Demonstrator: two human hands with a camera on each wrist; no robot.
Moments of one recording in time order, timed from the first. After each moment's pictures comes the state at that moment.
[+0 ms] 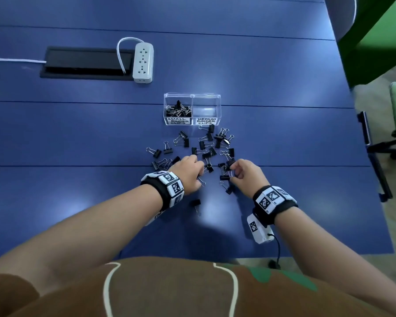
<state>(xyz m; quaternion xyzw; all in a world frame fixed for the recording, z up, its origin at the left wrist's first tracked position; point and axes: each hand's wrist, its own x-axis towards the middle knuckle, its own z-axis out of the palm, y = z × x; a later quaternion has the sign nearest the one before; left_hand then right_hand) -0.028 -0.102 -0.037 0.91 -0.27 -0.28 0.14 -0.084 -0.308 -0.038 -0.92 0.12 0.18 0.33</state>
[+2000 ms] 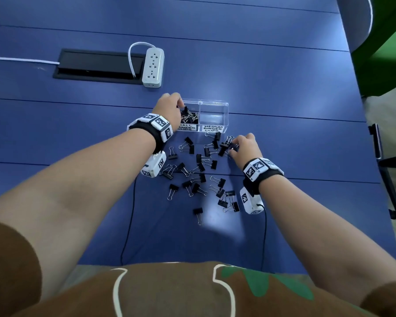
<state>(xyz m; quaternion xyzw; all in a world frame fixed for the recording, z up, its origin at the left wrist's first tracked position) 0.118 -0.083 0.008 0.96 -0.05 -0.09 0.27 0.011 -0.299 -0.037 -0.94 0.15 0.16 0.26</state>
